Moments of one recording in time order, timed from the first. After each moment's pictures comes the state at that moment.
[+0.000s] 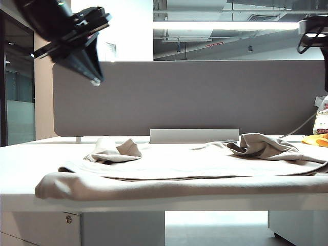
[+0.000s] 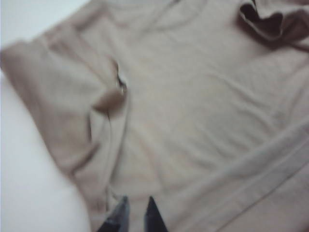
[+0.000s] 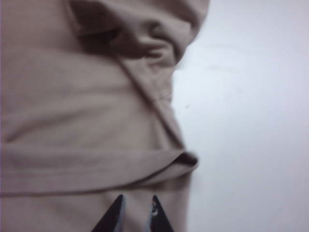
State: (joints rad) left arm -0.34 1.47 1.24 -0.51 0.22 -0.02; right arm 0.05 1.29 1.05 -0.61 -0.02 -0.06
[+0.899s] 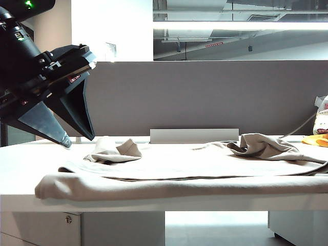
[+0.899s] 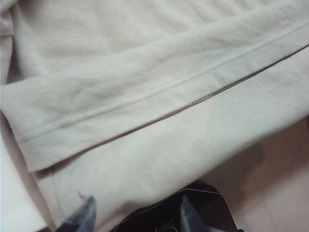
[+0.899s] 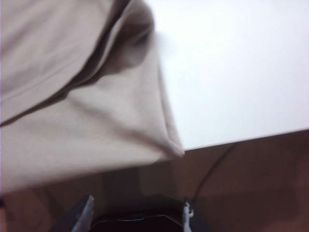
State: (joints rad) left arm -0.53 1.22 0.70 -0.34 0.14 -0.22; right arm -0.28 0.95 0.62 -0.62 -0.29 0.10
